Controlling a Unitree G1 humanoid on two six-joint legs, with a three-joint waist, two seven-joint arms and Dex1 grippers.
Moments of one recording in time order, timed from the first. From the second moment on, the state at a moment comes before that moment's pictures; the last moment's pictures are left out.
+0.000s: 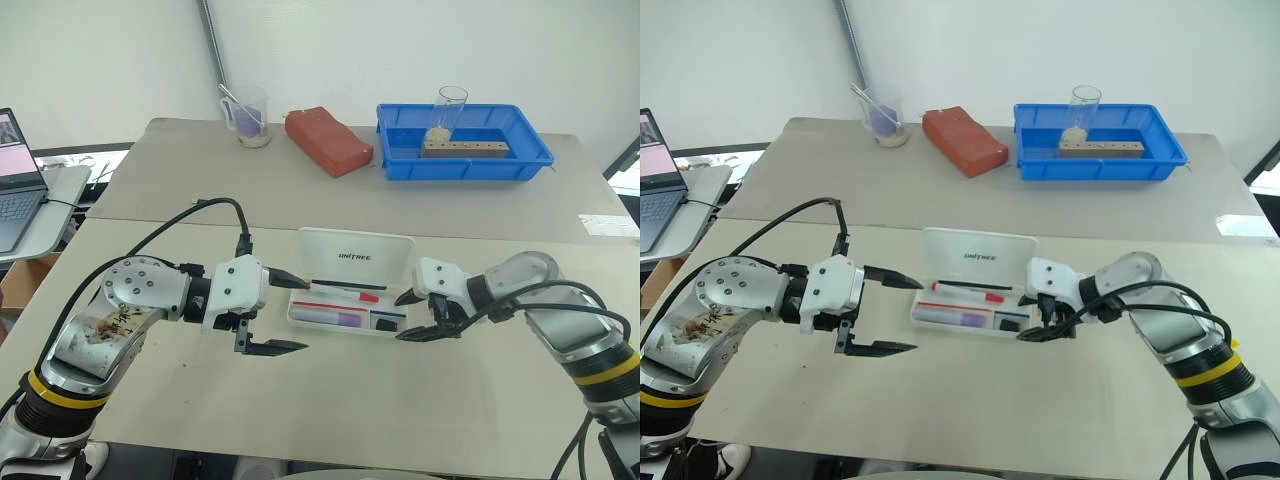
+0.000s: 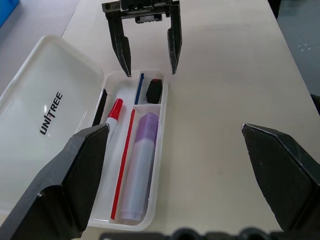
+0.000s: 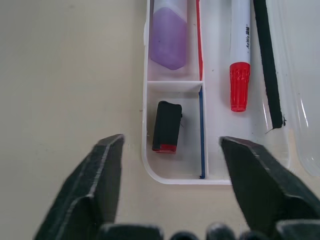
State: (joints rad) left arm -0.31 0.85 -0.11 -0.50 -0.43 0.44 -1.19; right arm -0.45 -0.88 0.30 -0.19 0.18 0.52 1.30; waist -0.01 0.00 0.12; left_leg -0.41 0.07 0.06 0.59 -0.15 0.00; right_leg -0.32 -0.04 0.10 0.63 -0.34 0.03
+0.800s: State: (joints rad) left arm -0.97 0.48 -0.18 0.64 -0.13 0.16 -1.00; right arm -0.42 -0.72 -0.24 -0.71 0.71 1.18 0.70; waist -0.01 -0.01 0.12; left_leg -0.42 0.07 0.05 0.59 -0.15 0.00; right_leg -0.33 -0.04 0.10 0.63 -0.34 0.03
